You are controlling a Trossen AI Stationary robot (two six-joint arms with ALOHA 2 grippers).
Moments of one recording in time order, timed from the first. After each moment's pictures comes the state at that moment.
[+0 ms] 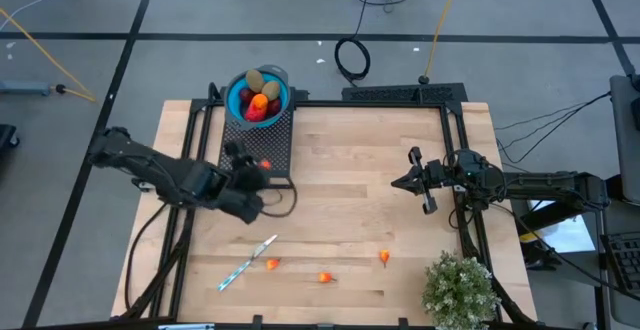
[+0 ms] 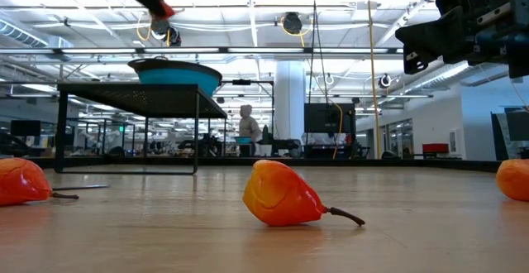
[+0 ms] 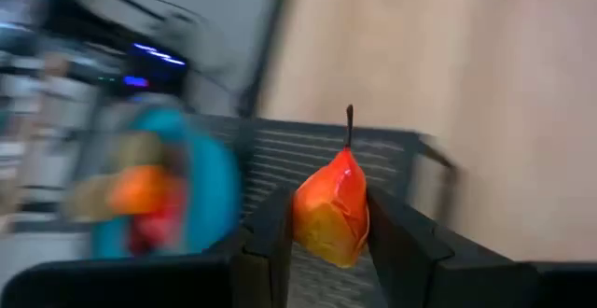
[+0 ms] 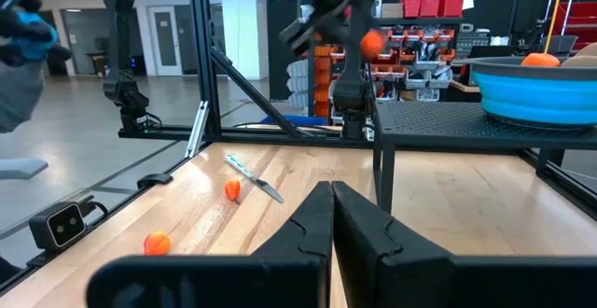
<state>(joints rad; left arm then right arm) -0.37 1.37 1.32 -1.21 -0.82 -0.31 -0.23 0.53 0.05 0.57 -0.42 0.04</state>
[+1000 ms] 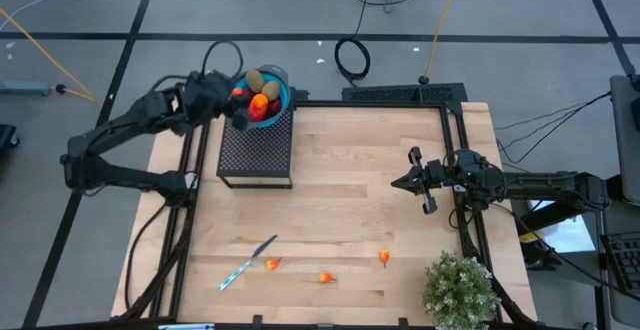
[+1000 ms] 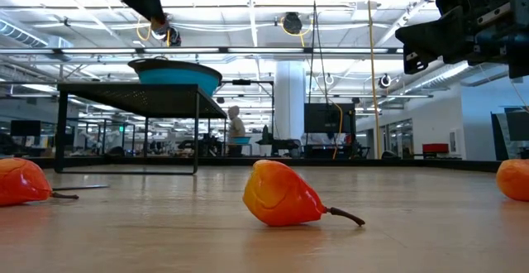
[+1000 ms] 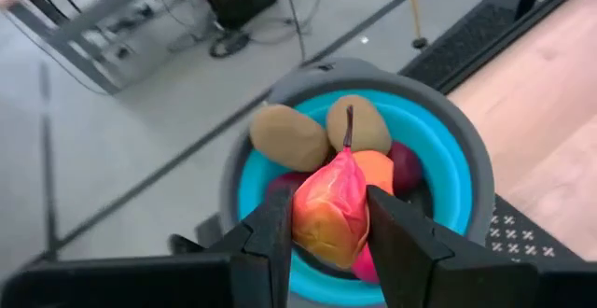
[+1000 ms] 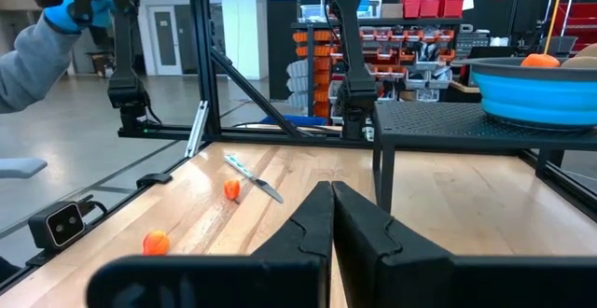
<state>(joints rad) 0.40 1.08 1.32 -0.95 -0.58 -0.15 -0.23 0.53 0.05 0.57 -0.42 0.04</state>
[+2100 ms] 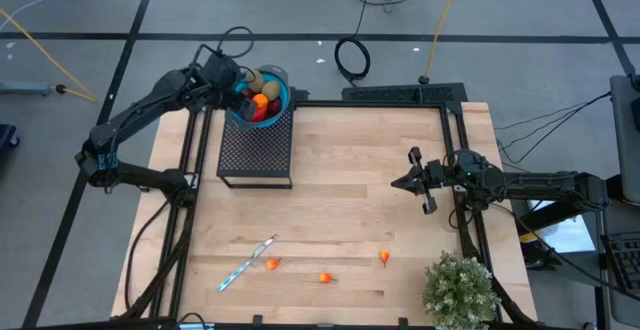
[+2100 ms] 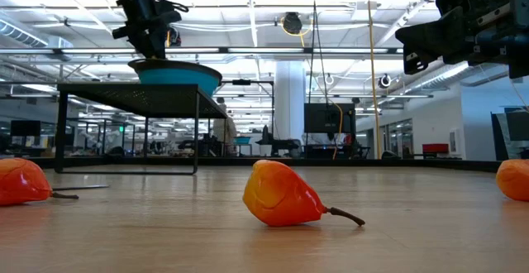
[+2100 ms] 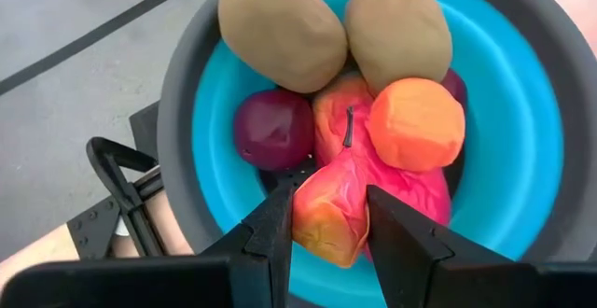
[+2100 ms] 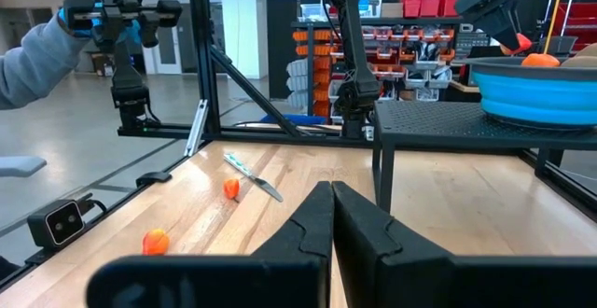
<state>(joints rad) 0.74 1.26 1.32 -1.02 -0.18 -0.19 -0.23 0.53 0.05 0.57 -0.42 0.03</state>
